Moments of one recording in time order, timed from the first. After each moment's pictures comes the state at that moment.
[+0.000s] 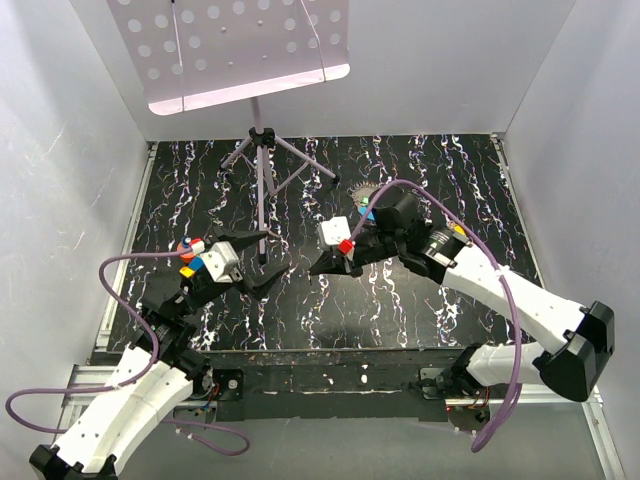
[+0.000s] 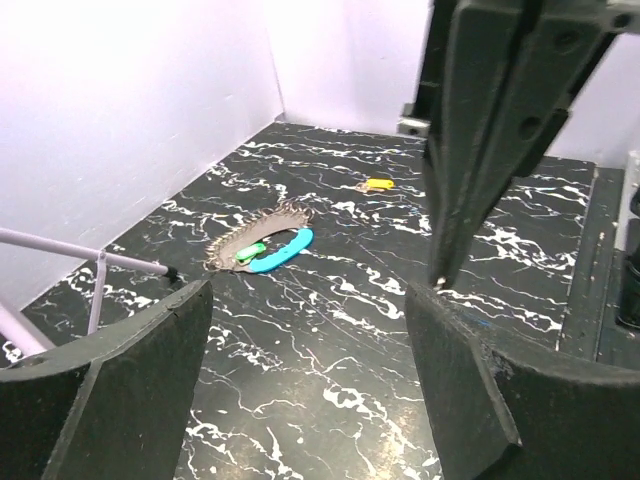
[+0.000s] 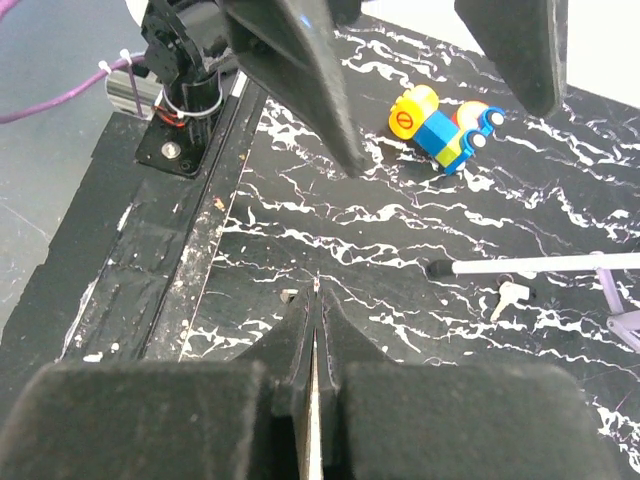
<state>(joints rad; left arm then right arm) -0.50 0.48 0.51 0.17 0.52 0.07 0.88 1.26 1.16 -0.37 -0.83 -0.57</state>
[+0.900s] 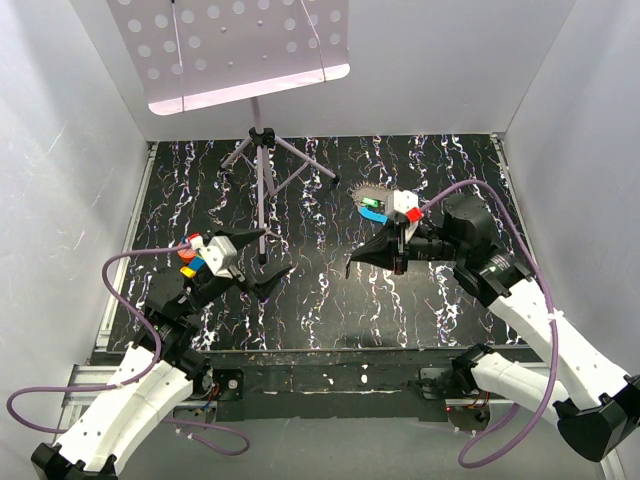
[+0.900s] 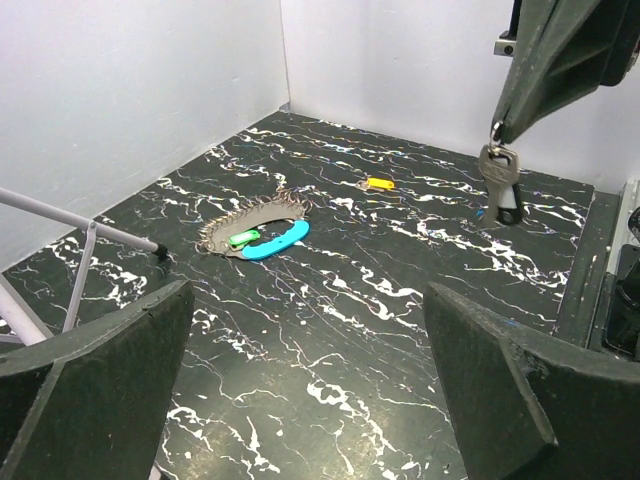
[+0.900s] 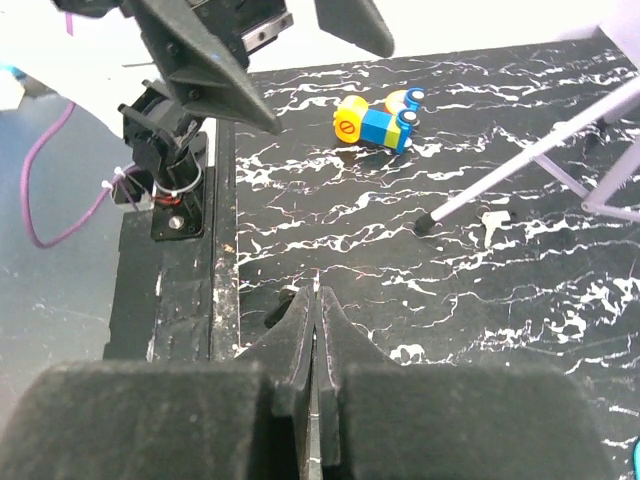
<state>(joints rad) -0.50 0.48 0.48 0.20 0.44 -0.01 0.63 0.93 0.95 -0.21 -0.89 -0.14</state>
